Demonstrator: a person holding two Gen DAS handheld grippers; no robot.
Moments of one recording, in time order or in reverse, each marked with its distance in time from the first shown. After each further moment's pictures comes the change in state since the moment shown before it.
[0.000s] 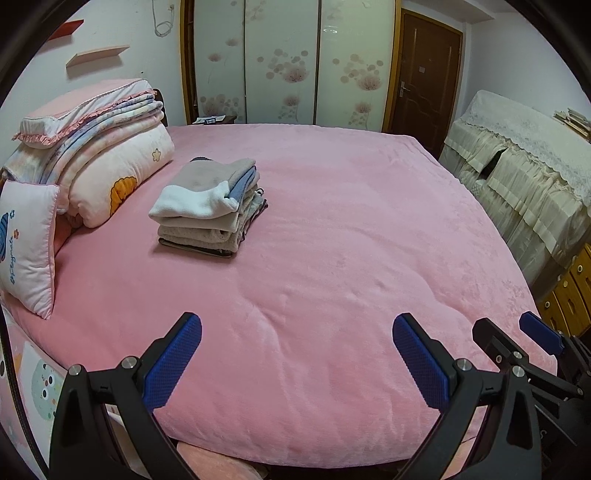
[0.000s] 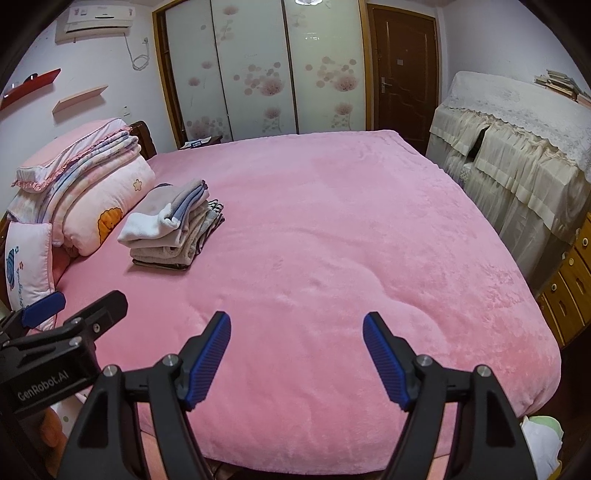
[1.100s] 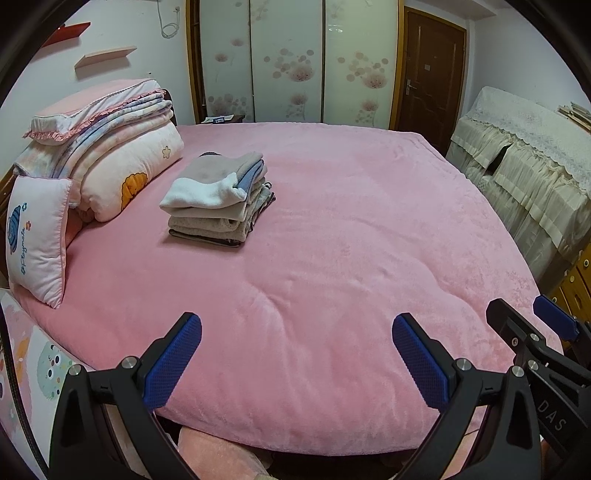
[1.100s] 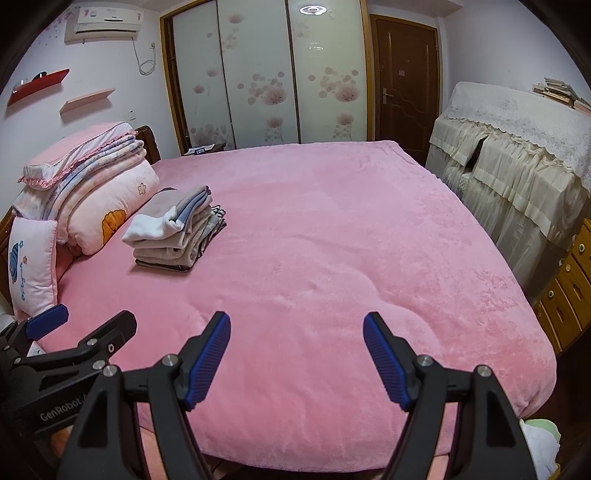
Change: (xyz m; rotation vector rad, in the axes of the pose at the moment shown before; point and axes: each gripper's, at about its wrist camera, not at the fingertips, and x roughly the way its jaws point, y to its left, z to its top) left arm -0.012 -0.006 -0.025 0.007 0.002 0.039; right arm -0.019 -0.005 -0.011 -0.014 -0.038 0.000
